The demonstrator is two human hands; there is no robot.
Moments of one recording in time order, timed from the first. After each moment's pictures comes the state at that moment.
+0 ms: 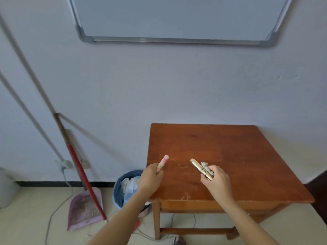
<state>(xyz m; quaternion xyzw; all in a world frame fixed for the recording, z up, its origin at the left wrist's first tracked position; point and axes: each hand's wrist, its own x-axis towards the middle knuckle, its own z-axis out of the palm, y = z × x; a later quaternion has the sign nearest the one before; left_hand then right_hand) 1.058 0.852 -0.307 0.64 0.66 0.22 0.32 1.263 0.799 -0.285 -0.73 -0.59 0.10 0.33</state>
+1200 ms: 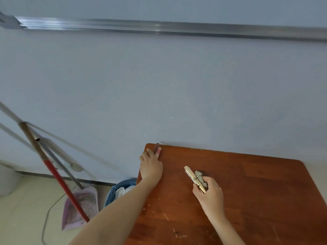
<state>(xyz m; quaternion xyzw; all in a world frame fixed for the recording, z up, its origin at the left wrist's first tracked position) 1.119 1.107 -0.353 0.60 0.78 0.08 0.18 1.290 1.014 -0.328 -0.72 -0.57 0.22 0.33</state>
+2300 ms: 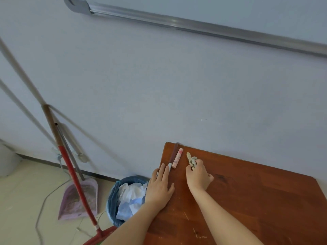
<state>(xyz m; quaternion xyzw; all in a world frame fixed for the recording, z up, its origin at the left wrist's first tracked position) 1.066 1.032 -0.388 0.68 0.67 0.15 0.24 1.189 1.078 -0.343 -0.82 -0.51 0.16 0.21</state>
